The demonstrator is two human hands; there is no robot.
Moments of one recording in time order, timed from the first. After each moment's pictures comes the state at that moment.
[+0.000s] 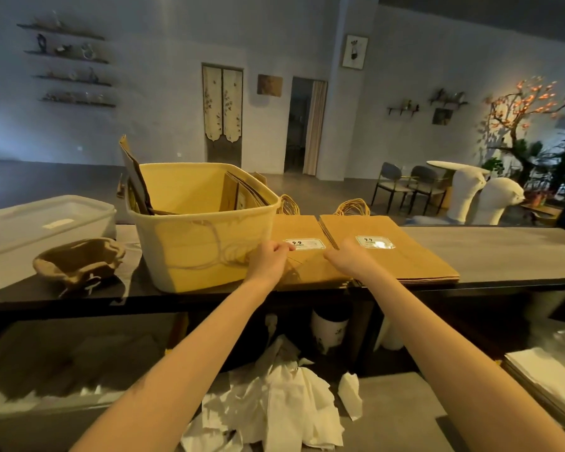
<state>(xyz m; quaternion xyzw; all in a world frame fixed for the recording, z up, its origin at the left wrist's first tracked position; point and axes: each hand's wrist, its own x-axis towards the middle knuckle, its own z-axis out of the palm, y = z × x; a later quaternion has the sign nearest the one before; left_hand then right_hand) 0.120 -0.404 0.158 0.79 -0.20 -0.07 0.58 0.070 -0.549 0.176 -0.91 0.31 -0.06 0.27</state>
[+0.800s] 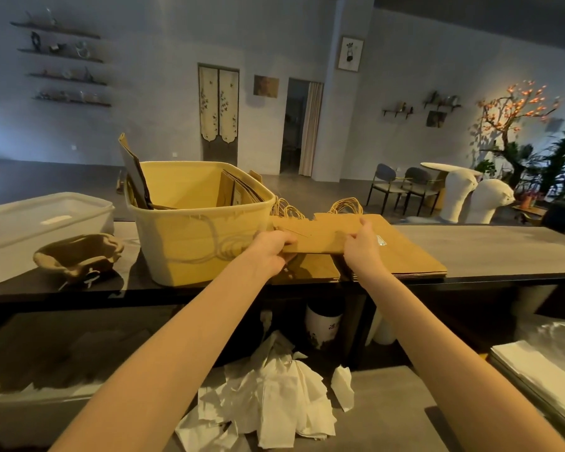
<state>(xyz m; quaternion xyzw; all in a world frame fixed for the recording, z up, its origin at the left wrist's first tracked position) 0.109 -0.411 0.194 0.56 -0.01 -0.26 0.79 0.044 -0.543 0.182 -0.78 0.30 -0.28 0.47</state>
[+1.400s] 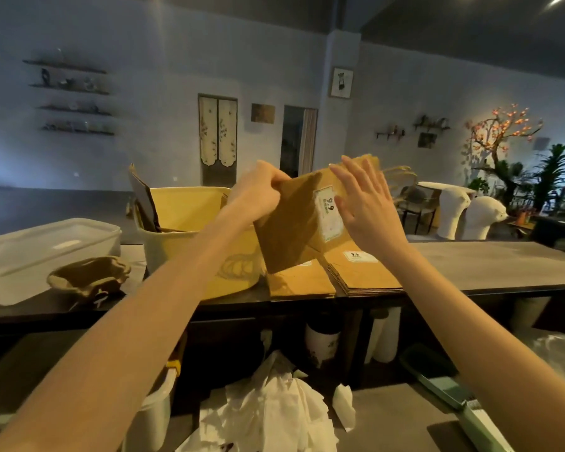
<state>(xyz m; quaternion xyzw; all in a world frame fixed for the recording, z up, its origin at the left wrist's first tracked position) 0.097 -0.373 0.291 0.82 -0.35 0.15 0.42 0.007 -0.535 0.263 -0.91 0.06 -0.41 -0.02</state>
